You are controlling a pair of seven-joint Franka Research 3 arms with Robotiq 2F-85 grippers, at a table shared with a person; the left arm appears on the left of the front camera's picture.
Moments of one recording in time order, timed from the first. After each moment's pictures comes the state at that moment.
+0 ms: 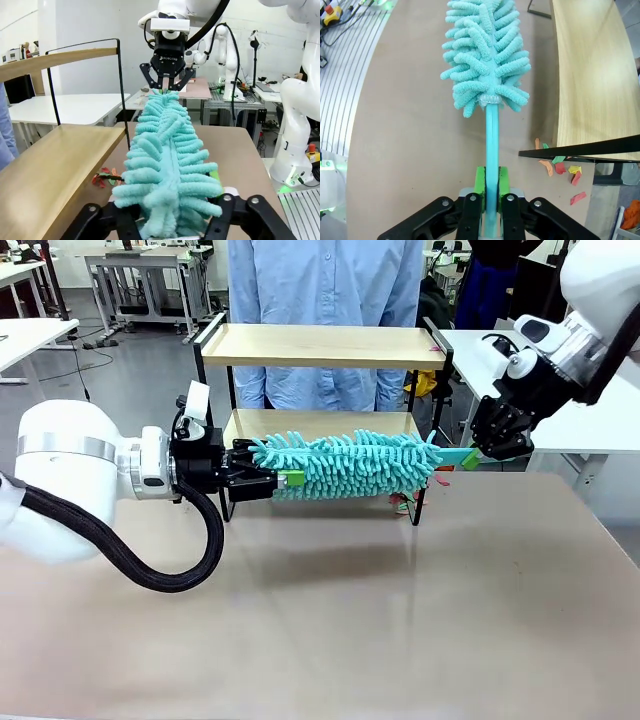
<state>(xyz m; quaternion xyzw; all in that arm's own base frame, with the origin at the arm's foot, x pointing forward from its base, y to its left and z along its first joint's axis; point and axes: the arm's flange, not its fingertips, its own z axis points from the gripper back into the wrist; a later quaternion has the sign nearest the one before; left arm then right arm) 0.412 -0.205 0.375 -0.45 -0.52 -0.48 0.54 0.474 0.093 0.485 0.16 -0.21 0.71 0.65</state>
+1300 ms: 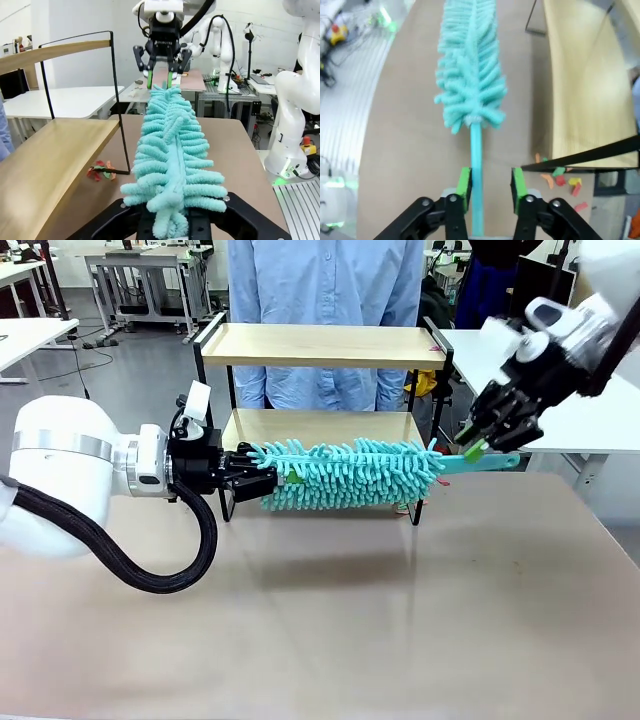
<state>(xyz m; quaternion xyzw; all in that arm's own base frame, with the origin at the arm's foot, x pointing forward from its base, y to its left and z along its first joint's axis) 0.411 -0.202 0.375 -0.45 -0.50 -0.49 0.55 0.471 0.084 0.508 0.21 -0.25 0.69 0.65</state>
